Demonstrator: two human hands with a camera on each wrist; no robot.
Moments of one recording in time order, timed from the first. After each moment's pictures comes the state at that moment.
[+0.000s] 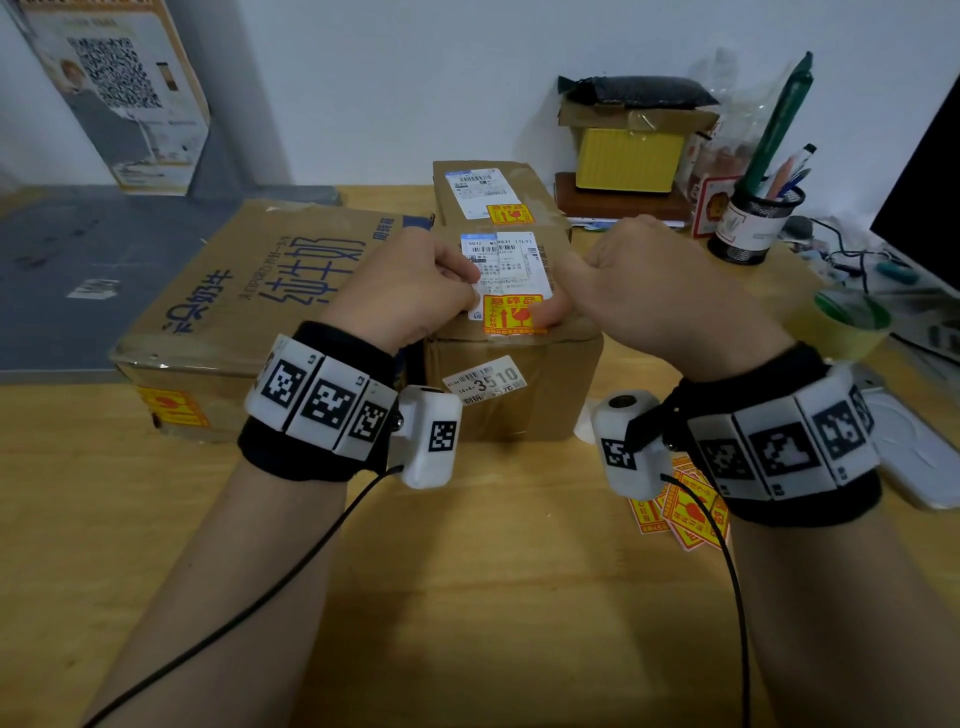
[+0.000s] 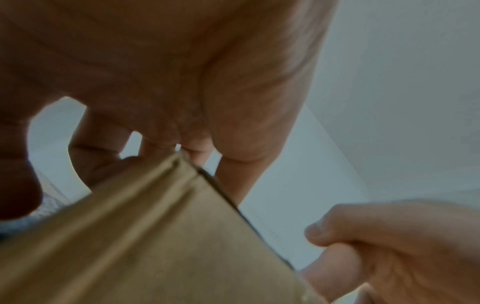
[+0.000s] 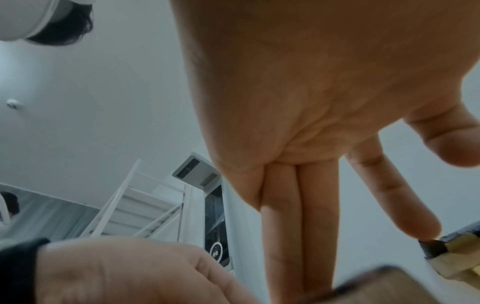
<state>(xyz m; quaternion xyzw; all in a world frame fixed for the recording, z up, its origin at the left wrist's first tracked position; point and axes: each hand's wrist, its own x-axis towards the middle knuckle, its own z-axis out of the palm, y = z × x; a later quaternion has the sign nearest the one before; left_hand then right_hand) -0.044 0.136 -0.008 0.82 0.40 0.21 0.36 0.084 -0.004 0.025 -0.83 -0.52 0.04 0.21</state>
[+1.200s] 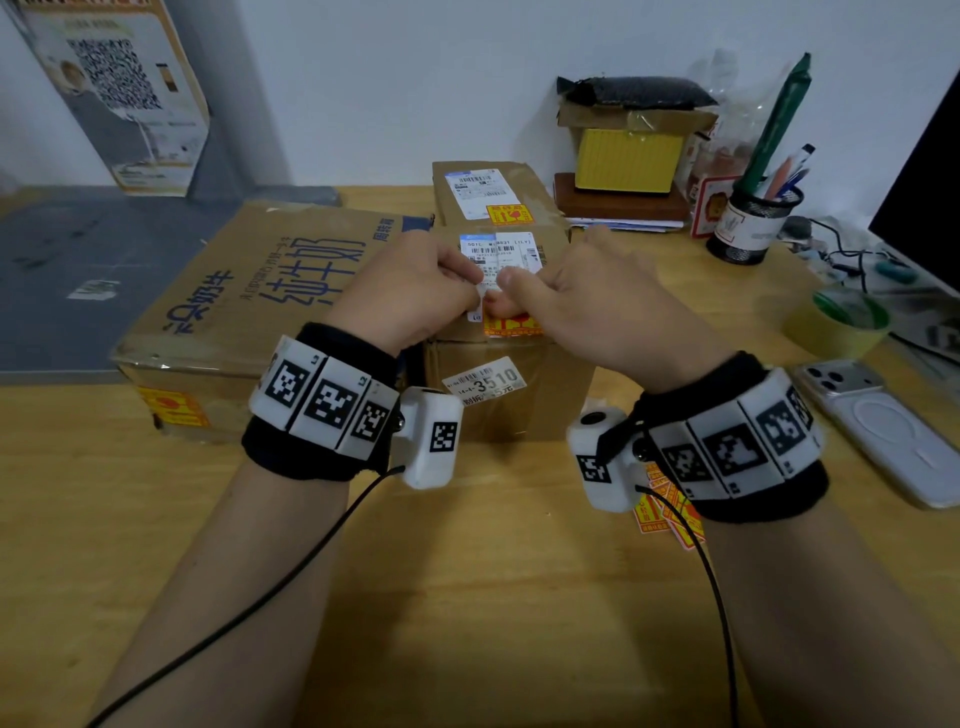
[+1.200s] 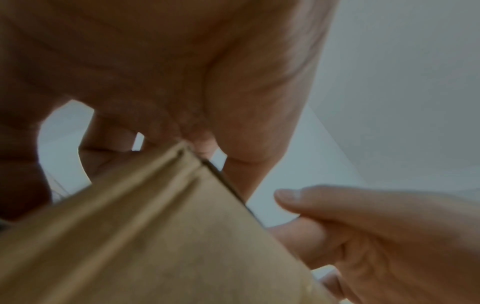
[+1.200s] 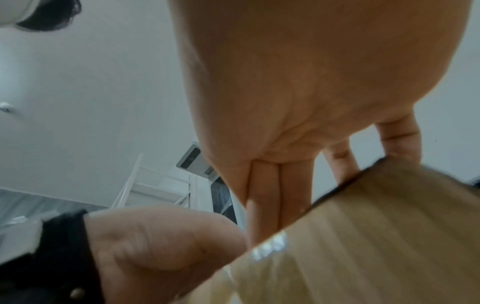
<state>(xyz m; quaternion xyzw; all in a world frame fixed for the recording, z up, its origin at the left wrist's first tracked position) -0.043 0.133 -0.008 0.81 0.40 0.21 0.36 0.075 0.015 0.007 -0.81 -0.55 0.05 0.18</state>
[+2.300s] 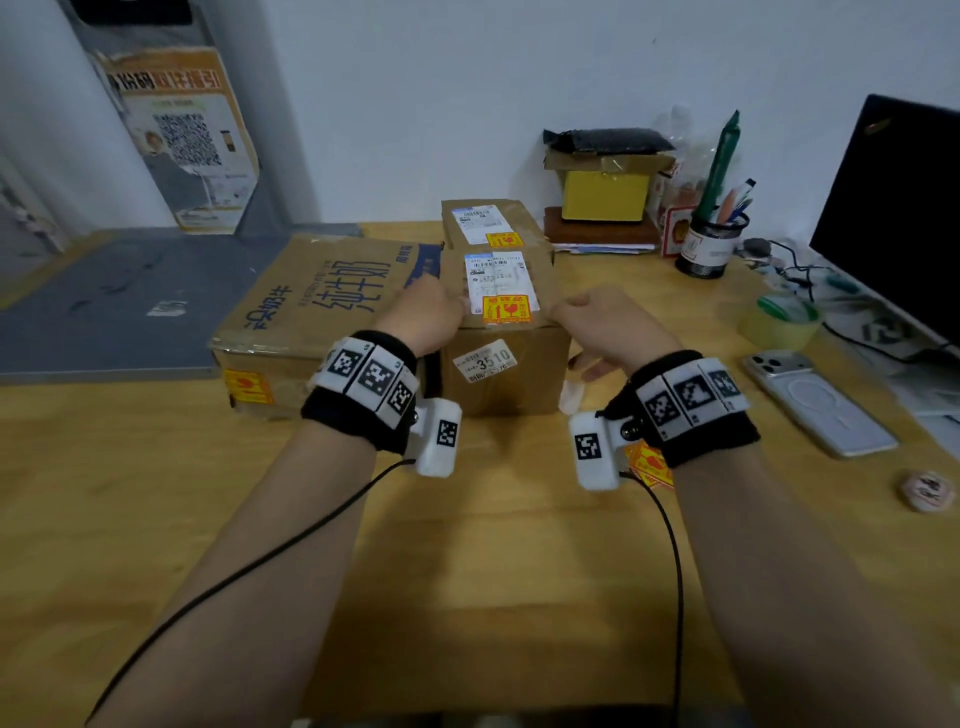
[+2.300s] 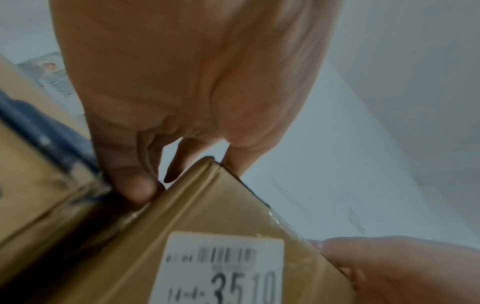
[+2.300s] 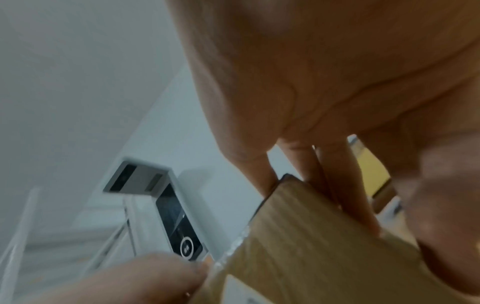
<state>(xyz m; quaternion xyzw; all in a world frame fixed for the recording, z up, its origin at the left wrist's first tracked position) -0.061 0.112 -0.012 0.81 0.46 0.16 0.34 0.081 -0.025 -0.005 -0.82 -0.36 0.27 0.36</state>
